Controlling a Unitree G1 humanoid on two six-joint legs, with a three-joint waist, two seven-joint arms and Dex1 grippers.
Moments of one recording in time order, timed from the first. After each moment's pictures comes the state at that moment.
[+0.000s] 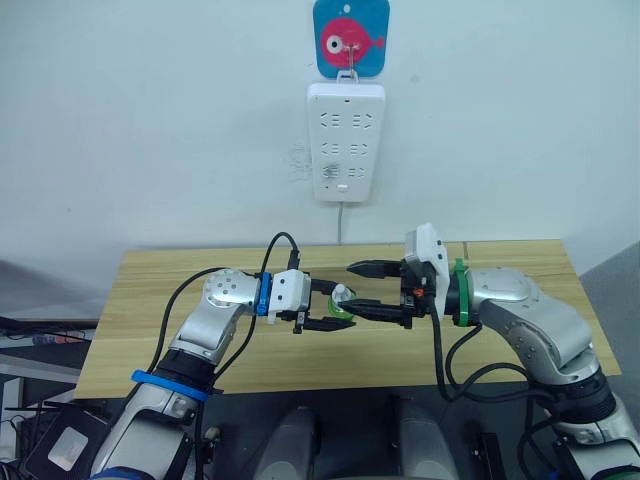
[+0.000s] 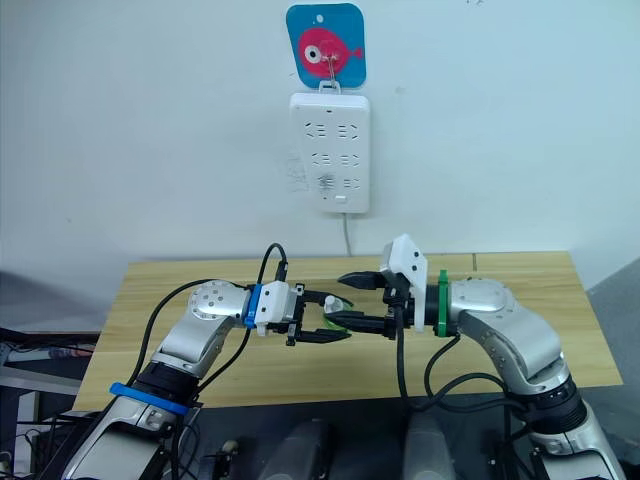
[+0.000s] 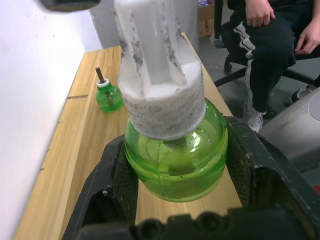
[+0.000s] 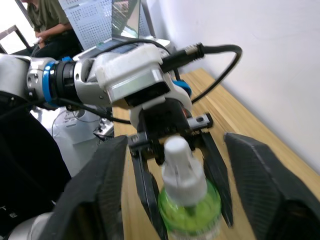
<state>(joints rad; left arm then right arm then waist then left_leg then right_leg) -0.47 0.47 -0.27 0.24 -0.26 -0.08 -1.32 -0.41 -0.50 0.22 -0.44 0.53 0.68 0.87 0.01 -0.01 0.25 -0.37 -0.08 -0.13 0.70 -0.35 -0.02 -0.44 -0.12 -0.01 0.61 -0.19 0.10</state>
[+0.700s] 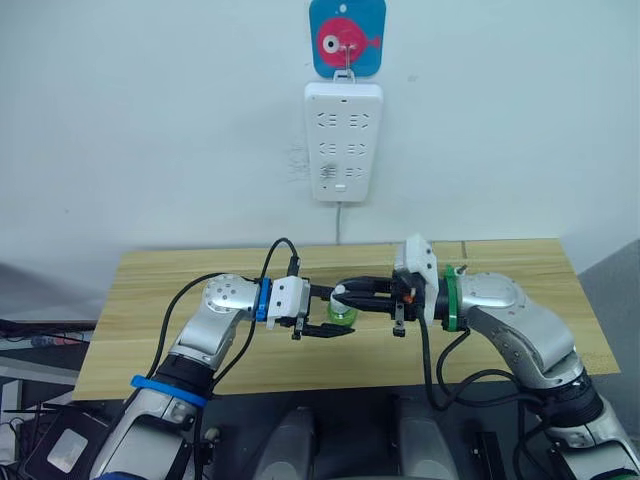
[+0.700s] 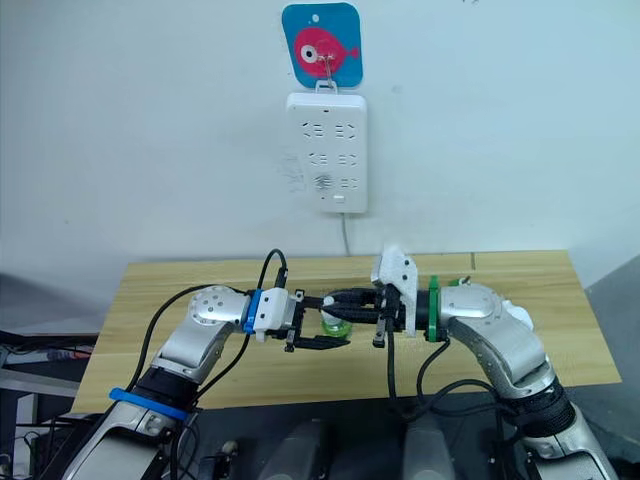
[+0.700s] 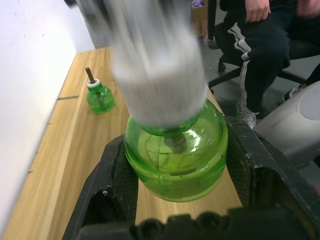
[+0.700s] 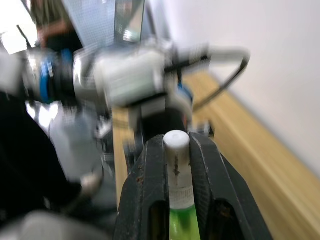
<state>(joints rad) -0.44 0.47 -0.27 0.24 -0.25 -0.09 -1.32 -0.45 -0.42 0.15 -0.46 0.63 0.70 0.80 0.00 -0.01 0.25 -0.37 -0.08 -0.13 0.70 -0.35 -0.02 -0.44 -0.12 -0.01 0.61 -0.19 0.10</state>
